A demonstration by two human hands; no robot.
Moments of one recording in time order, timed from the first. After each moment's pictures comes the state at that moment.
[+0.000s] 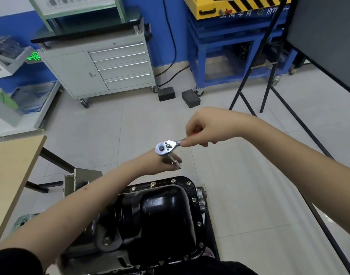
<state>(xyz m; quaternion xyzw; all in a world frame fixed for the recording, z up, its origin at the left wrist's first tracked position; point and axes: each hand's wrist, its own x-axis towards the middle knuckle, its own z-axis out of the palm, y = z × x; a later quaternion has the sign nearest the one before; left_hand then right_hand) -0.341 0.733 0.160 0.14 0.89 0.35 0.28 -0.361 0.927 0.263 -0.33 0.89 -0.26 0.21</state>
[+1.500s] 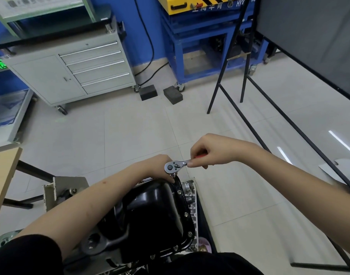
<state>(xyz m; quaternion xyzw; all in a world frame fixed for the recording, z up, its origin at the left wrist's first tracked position) -0.337 0.785 0.133 0.20 0.89 0.18 0.38 -0.316 0.979 0.194 -0.24 0.88 -0.32 0.26</state>
